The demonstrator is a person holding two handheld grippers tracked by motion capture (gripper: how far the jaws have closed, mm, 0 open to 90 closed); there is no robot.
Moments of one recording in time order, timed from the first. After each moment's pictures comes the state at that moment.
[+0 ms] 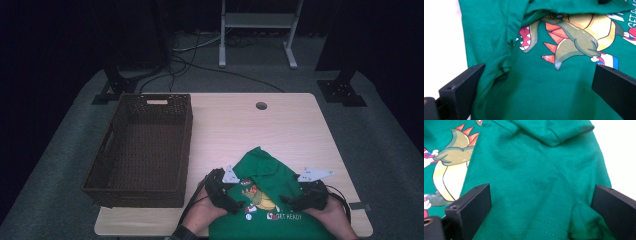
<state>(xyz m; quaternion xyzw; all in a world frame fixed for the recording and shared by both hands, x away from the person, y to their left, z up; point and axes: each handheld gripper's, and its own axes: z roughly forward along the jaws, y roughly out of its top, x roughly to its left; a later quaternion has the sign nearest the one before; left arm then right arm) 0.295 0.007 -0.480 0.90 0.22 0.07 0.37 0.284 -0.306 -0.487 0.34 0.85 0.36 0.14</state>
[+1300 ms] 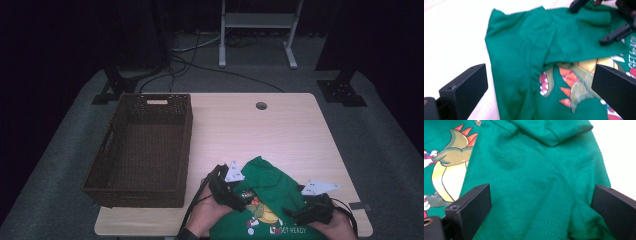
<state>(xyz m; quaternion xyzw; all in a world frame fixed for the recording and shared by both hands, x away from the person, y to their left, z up) 0.292 -0.006 -0.445 0.88 0.21 0.10 0.42 0.250 -0.307 -0.487 0.34 0.86 0.36 0.14</state>
